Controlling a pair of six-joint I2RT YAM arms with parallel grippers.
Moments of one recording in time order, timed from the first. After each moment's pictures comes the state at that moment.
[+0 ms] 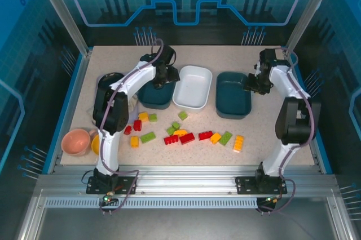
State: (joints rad) left arm -0.38 2.09 1.83 -0.85 -0.02 -0.69; right arm -0.04 1.75 1.46 -0.95 -0.10 0.26
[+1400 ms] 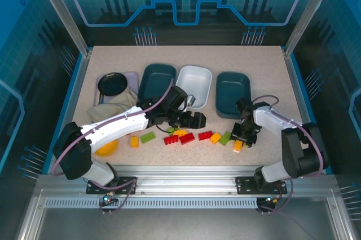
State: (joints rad) left arm -0.80 1.49 1.11 -0.50 0.34 -0.75; right arm 0.23 1.46 0.74 -0.92 -0.13 0.65
